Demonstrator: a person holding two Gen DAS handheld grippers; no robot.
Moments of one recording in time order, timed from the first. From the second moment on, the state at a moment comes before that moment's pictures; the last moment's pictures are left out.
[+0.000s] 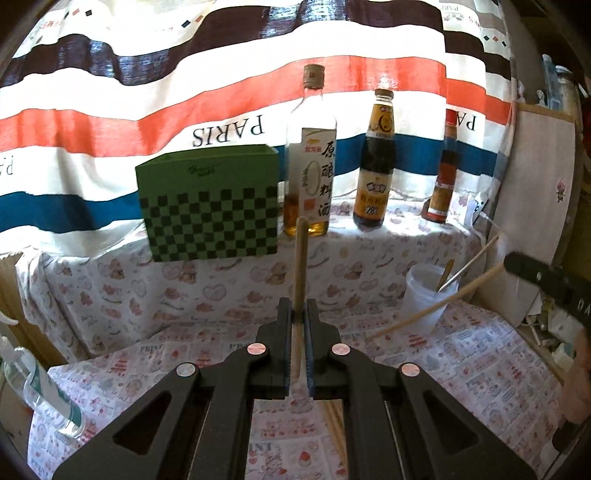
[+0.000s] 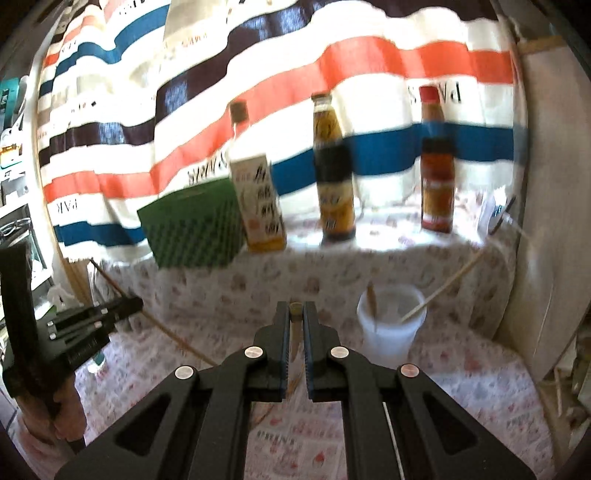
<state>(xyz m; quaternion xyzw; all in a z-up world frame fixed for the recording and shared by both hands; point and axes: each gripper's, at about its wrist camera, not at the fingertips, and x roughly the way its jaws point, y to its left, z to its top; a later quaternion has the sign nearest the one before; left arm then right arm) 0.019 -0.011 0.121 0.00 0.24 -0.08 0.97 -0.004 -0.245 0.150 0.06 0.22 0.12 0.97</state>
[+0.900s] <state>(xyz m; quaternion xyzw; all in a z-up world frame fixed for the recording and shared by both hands) 0.119 -0.134 0.189 -0.02 0.19 -0.19 0.96 0.058 -0.343 0.216 0.13 0.12 0.03 0.98</state>
